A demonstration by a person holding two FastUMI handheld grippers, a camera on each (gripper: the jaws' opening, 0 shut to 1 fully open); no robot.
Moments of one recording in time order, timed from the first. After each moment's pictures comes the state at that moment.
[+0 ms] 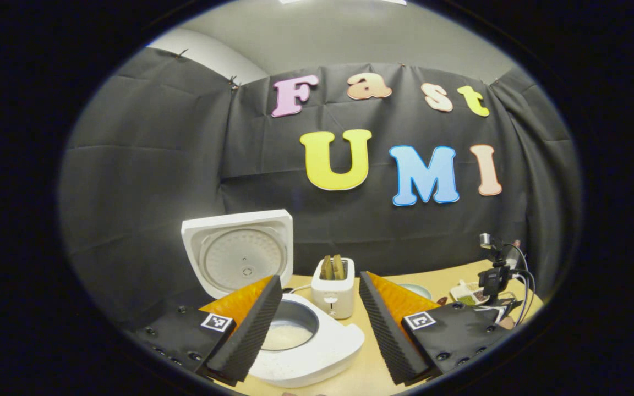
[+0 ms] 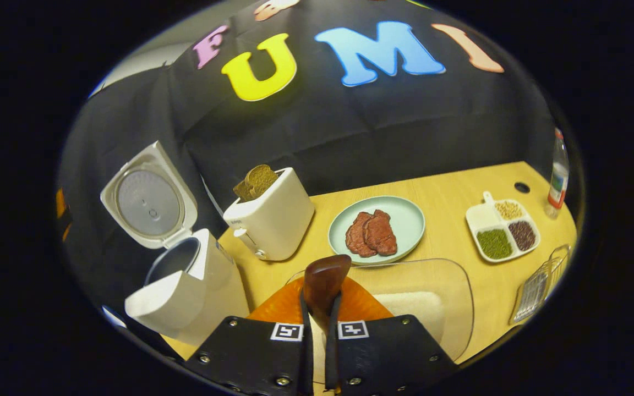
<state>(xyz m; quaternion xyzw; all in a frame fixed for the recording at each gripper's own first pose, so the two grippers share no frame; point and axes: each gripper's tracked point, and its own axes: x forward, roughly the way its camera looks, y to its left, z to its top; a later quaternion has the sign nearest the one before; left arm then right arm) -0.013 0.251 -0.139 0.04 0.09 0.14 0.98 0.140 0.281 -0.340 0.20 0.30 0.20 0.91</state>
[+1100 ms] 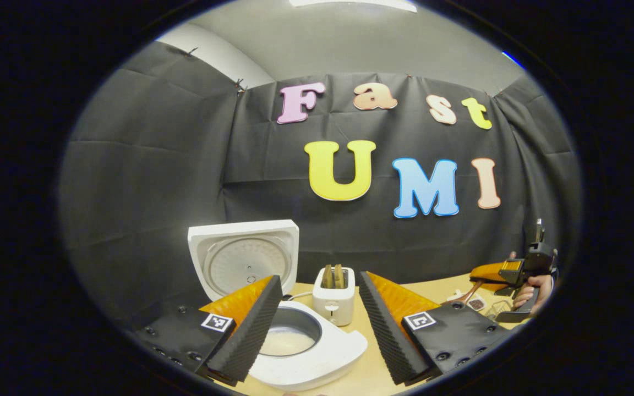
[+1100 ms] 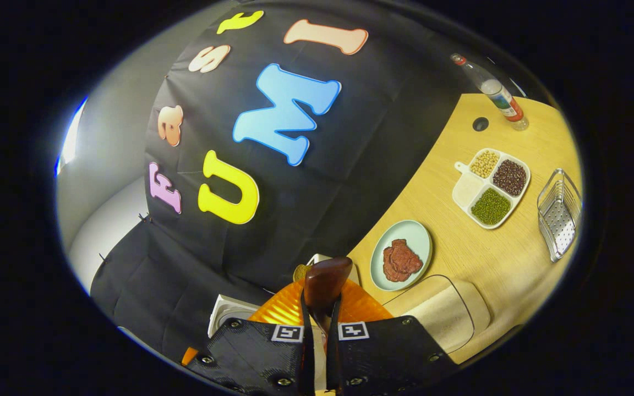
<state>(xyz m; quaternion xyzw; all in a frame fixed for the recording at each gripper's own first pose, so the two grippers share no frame) -0.015 0.262 -0.121 0.01 0.07 0.13 0.99 0.146 0.197 -0.200 0.51 0.20 0.16 0.82</state>
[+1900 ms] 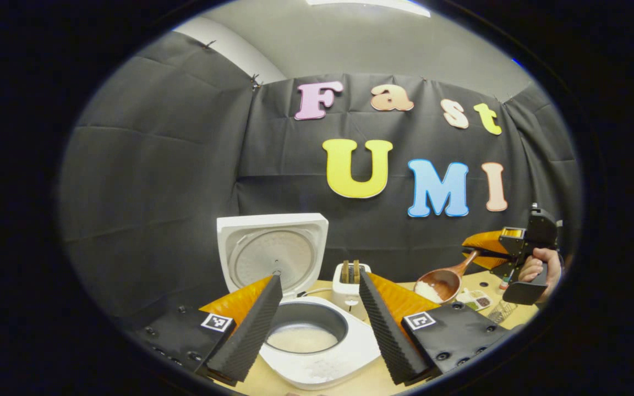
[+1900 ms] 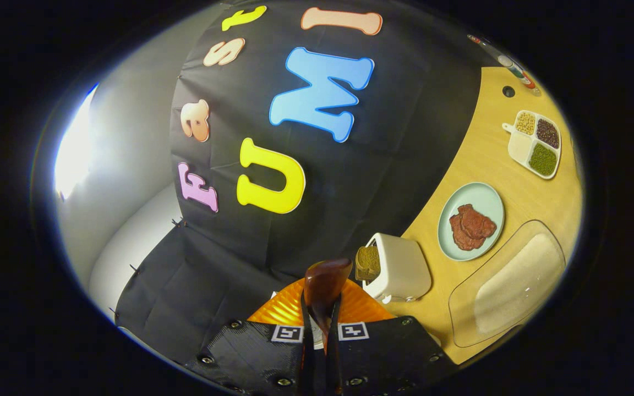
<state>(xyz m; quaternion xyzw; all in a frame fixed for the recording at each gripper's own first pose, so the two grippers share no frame) -0.044 0.329 -0.132 0.00 0.07 0.14 0.99 0.150 0.307 -0.130 0.57 0.19 0.23 0.77</state>
